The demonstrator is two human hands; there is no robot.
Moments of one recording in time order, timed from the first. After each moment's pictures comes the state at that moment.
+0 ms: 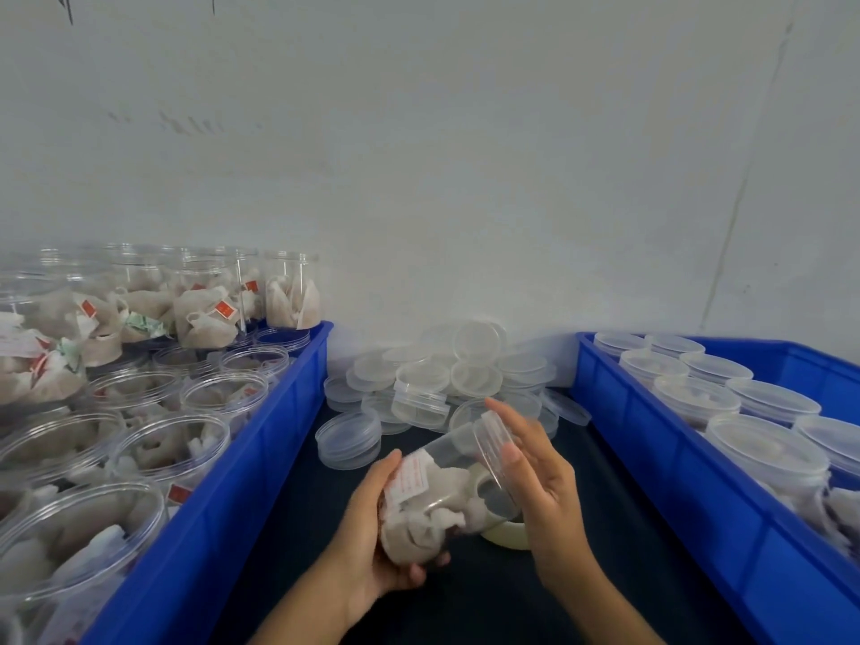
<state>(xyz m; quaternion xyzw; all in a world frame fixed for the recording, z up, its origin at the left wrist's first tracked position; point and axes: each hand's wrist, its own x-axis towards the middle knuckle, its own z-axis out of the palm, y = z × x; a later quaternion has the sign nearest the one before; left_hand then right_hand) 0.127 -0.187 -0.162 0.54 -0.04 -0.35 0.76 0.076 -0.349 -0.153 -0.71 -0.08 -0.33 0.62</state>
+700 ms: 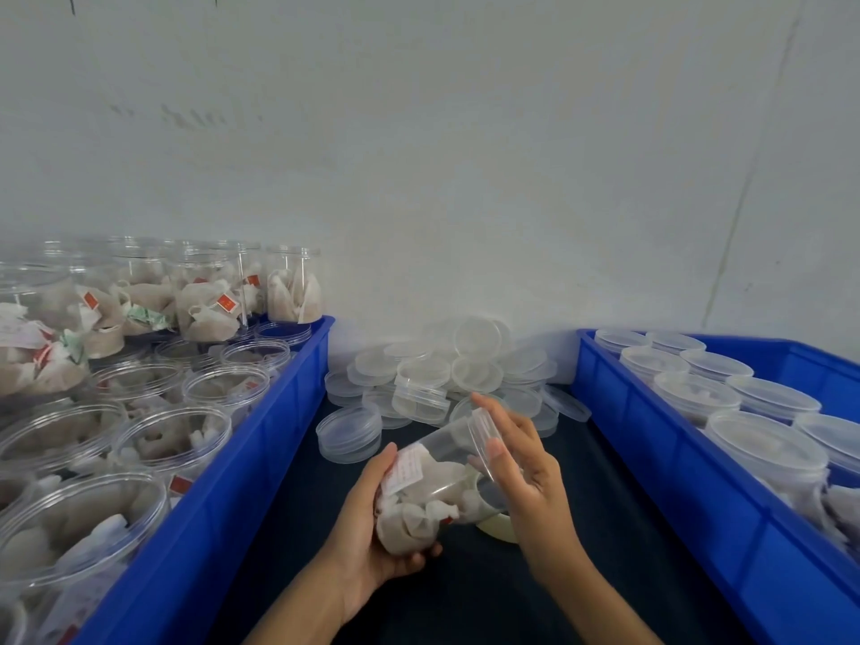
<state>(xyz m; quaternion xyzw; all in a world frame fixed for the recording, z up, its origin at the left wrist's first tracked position) 0.134 -0.187 -0.173 0.52 -0.08 -0.33 0.78 0.081 -0.343 -0.155 -0.72 -0.08 -0.30 0.62</state>
